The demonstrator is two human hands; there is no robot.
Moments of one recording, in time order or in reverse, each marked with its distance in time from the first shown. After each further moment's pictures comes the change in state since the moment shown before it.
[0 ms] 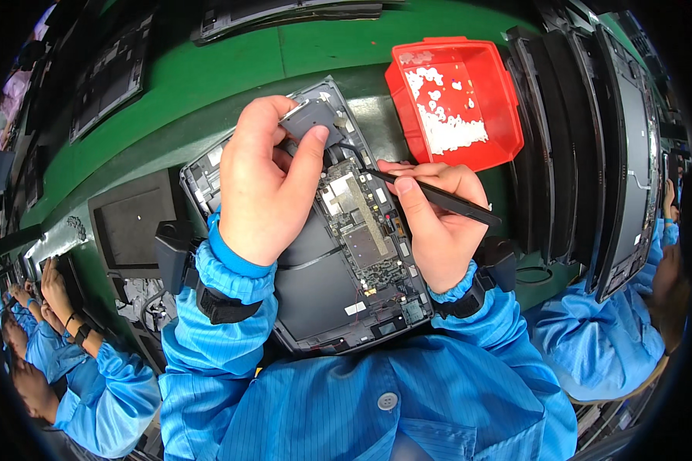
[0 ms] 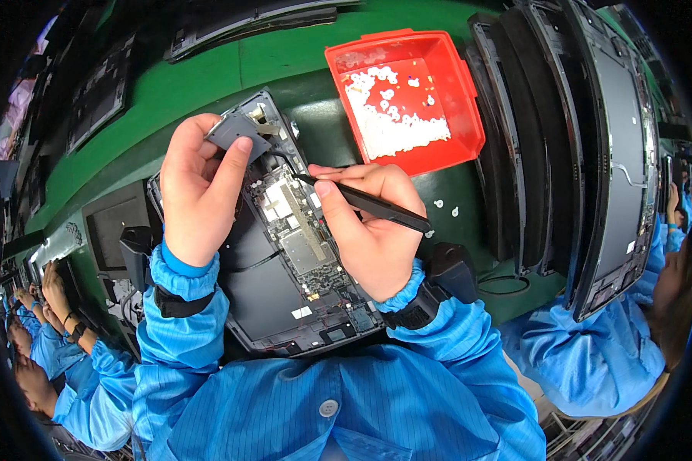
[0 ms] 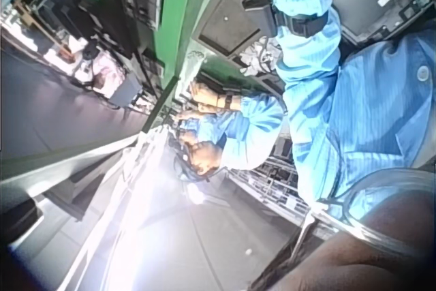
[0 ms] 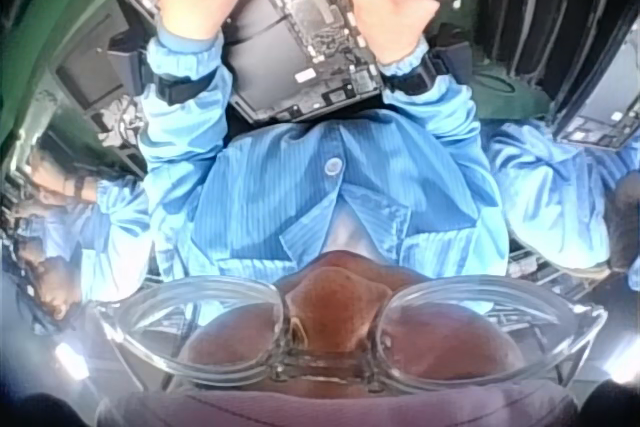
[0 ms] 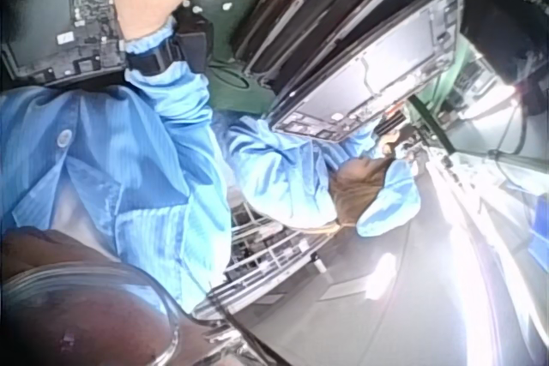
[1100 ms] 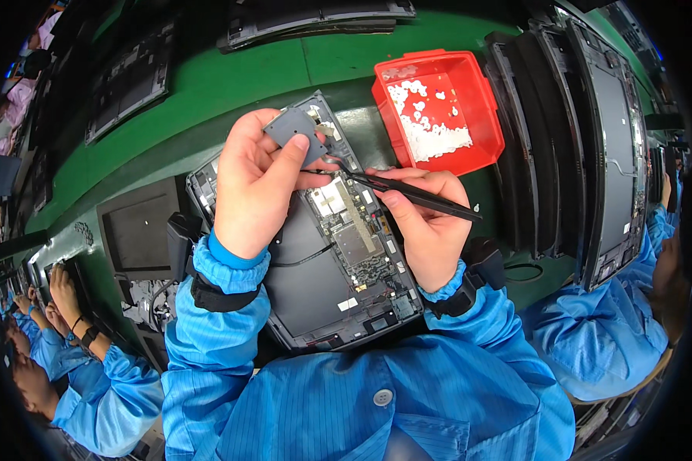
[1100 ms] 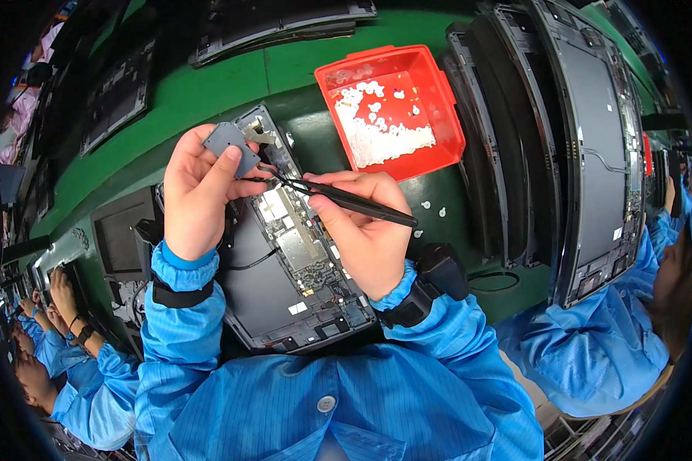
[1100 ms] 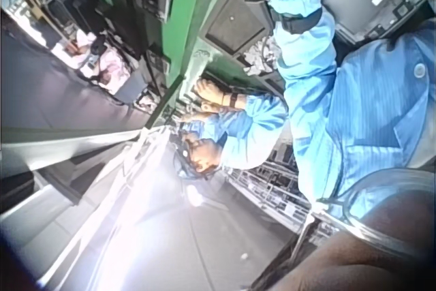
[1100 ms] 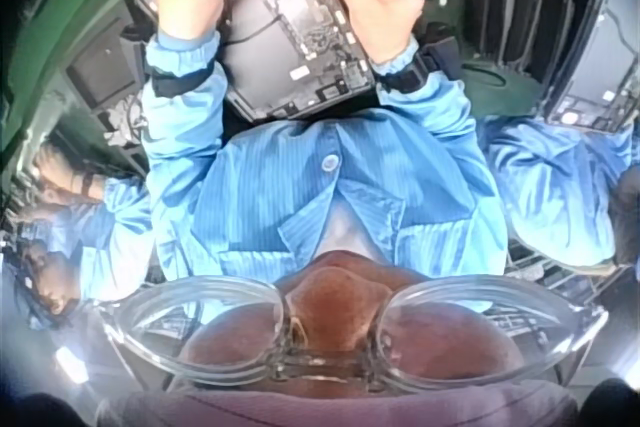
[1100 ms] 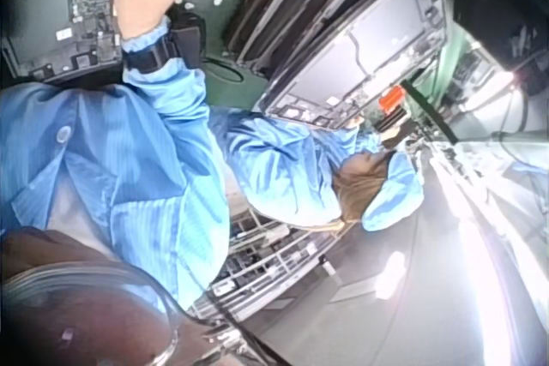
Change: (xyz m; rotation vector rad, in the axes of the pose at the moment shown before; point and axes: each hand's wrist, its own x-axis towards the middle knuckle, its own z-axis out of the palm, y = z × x) left_hand 0.001 0.015 -0.008 -0.509 -0.135 -0.293; right_hand -0.005 -0.006 -0.003 0.208 -0.023 0.078
